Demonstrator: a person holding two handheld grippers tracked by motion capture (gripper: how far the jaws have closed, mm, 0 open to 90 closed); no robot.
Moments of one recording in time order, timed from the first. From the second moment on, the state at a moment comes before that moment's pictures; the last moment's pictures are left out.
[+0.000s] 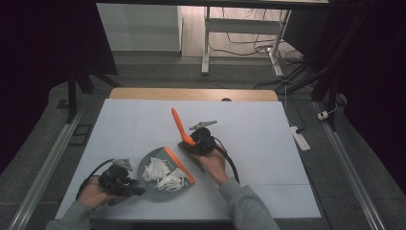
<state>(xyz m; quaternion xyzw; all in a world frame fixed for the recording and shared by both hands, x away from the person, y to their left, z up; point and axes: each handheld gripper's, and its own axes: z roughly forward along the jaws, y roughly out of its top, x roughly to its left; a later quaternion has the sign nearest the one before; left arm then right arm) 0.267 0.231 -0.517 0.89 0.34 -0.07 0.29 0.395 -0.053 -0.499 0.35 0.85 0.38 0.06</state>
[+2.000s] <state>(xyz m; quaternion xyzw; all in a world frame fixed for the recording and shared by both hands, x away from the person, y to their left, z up) 0.267 0.244 -0.508 0.84 0.40 -0.01 0.35 0.366 -0.124 -0.460 0.34 0.81 0.47 0.09</state>
